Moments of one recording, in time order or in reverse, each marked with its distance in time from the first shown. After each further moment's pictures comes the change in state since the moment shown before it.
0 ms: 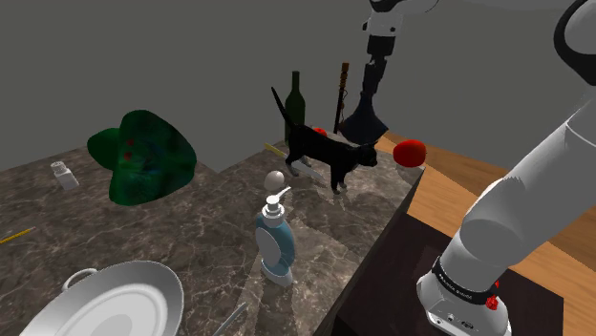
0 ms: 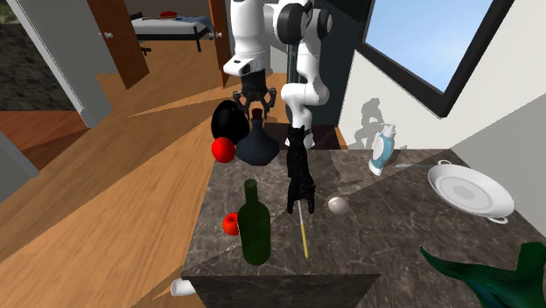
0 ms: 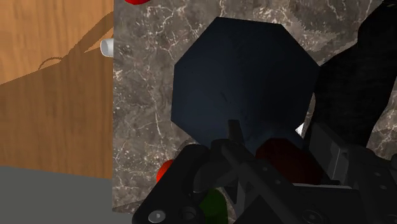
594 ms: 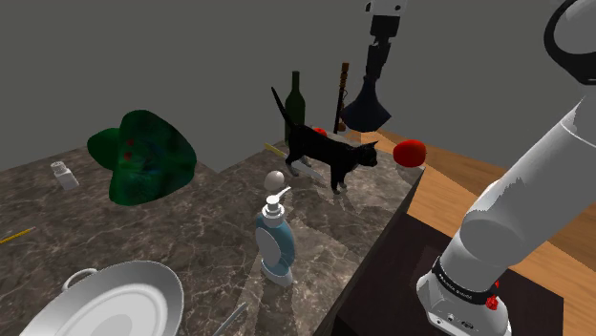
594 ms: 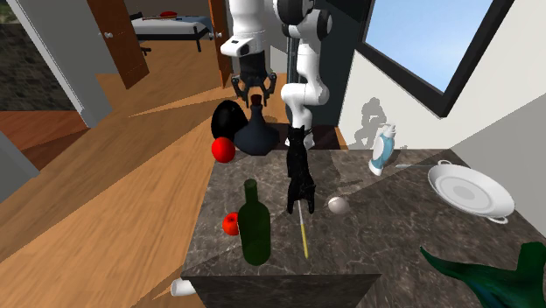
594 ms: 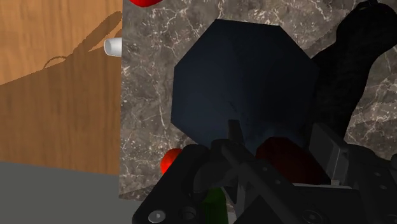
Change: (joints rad) arm 0.002 0.030 -0.001 0.157 0.008 -0.128 -0.004
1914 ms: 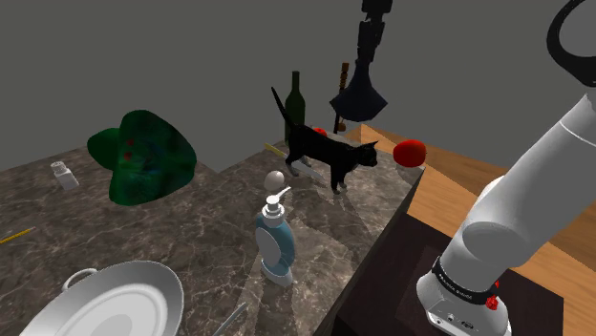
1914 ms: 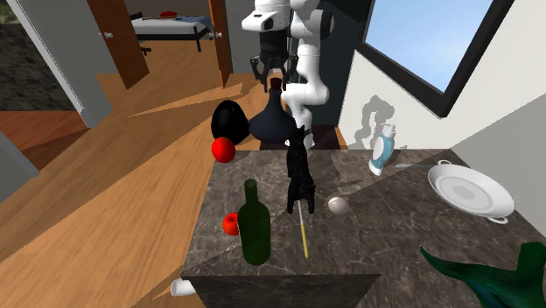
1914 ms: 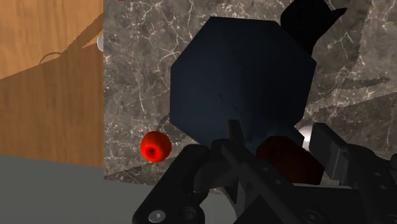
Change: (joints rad) arm 0.051 0.004 0.069 0.154 0.016 -0.150 0.116
